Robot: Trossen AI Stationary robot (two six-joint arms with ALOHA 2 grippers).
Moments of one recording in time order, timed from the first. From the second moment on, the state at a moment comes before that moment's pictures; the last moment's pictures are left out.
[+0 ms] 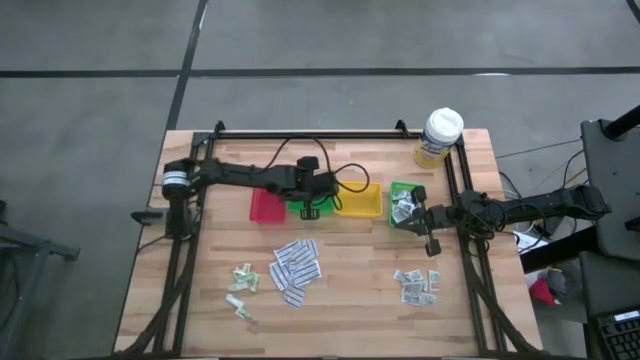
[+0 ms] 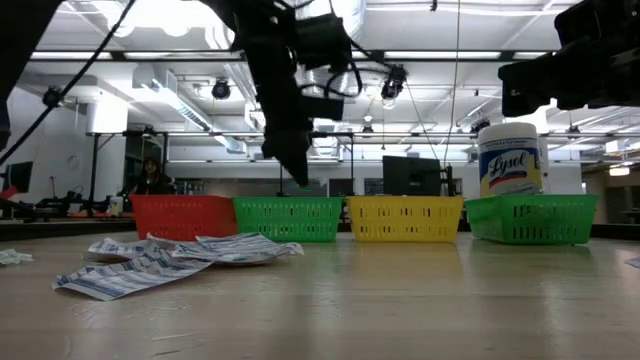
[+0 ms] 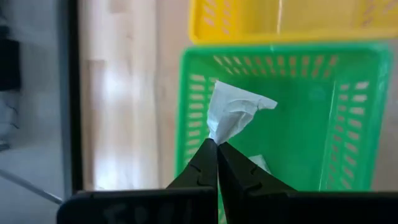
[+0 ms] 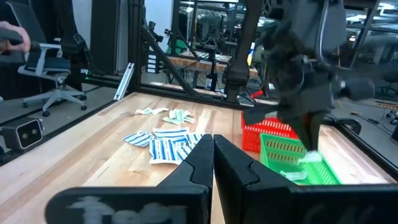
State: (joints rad) left arm 0.13 1.87 1.44 -0.71 -0.42 0.22; right arm 0.03 0.53 0.01 0.53 -0.15 -0.09
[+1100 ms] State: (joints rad) left arm 0.16 1.95 1.43 -0.79 -0.30 0.18; right arm 0.03 0.53 0.01 0.53 -0.16 -0.09
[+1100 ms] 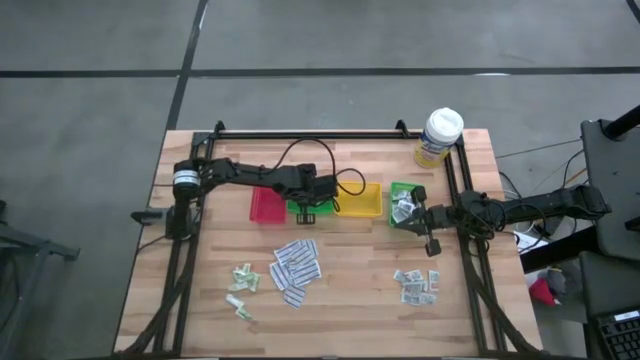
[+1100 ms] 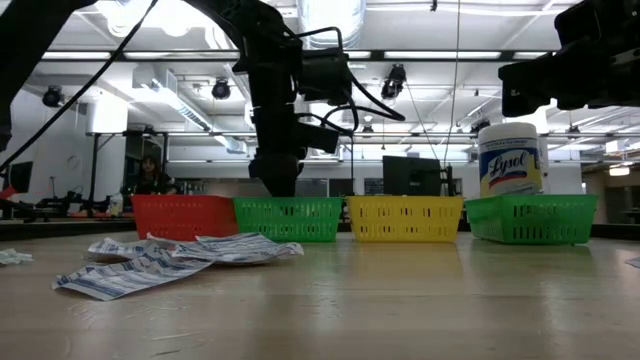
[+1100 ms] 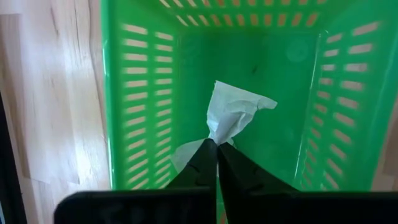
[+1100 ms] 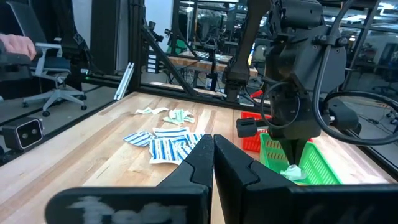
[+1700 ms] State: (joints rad) left arm 0.16 1.92 1.46 -0.86 -0.30 0.18; right arm 0.03 0.53 0.01 0.53 -0.16 -0.09
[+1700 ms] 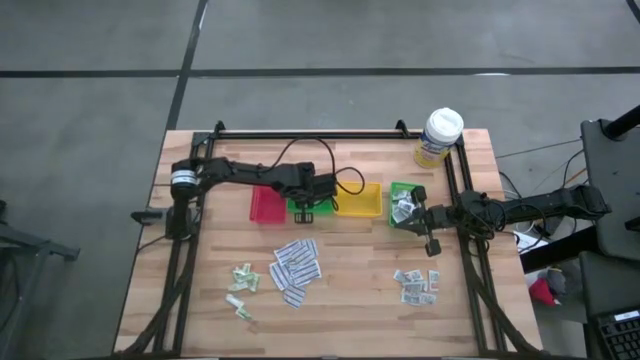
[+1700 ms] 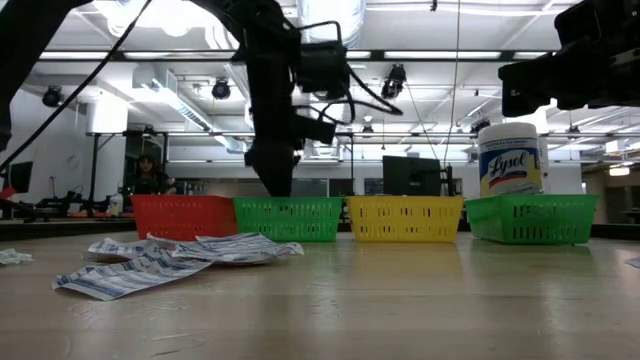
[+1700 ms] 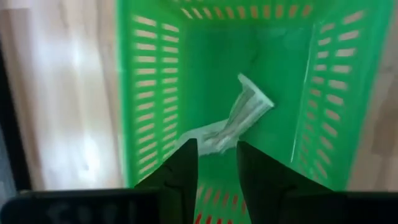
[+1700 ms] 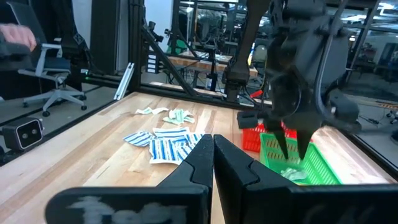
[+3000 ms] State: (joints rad) left arm -0.41 1.48 1.42 -1.26 0.07 -1.08; right arm 0.03 0.53 0.01 0.53 -0.16 -0.09
